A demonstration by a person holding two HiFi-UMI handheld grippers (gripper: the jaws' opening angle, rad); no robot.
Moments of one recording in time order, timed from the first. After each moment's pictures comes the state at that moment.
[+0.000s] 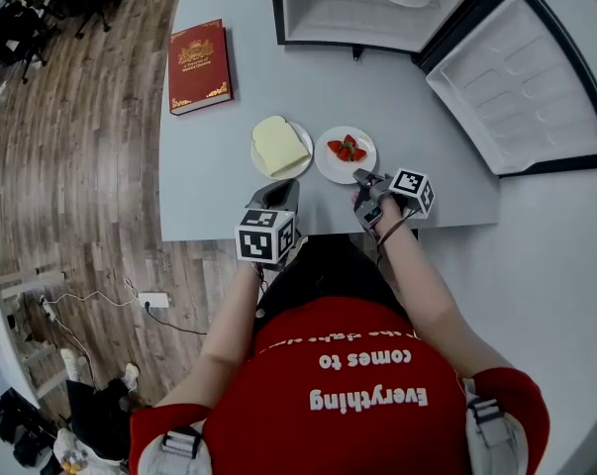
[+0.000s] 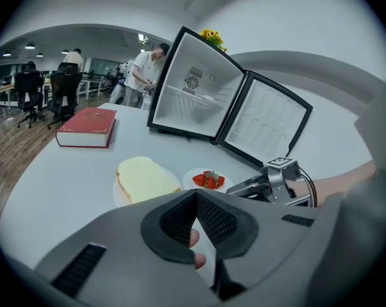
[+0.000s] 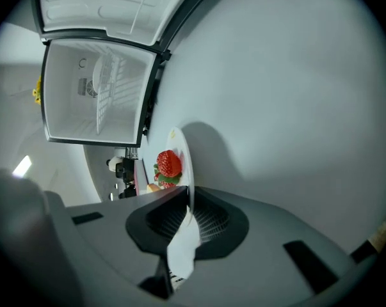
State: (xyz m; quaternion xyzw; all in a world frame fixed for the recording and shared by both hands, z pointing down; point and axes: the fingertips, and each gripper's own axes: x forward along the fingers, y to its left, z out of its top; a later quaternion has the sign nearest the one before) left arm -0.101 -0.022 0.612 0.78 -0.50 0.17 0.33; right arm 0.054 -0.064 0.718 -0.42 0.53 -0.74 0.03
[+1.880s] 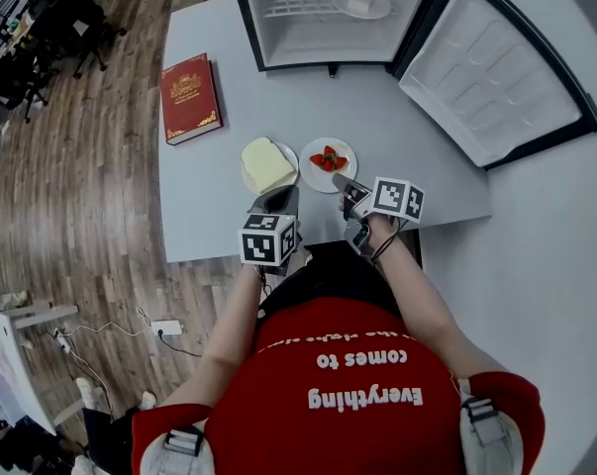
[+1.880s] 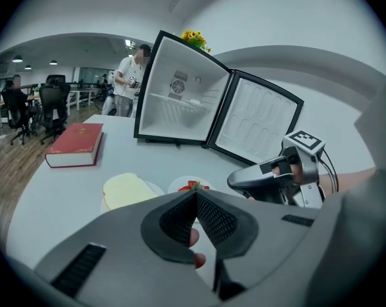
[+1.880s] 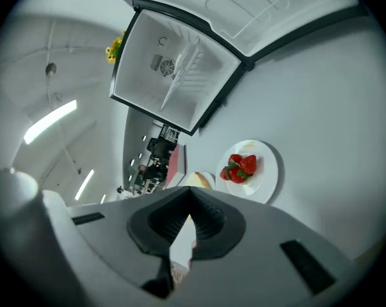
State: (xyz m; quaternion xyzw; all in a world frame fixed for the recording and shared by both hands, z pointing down) left arm -0.070 -0.031 0.583 0.80 -0.49 0.19 0.30; right arm 0.022 -0.063 0.605 -0.36 0.73 -0.59 0.00
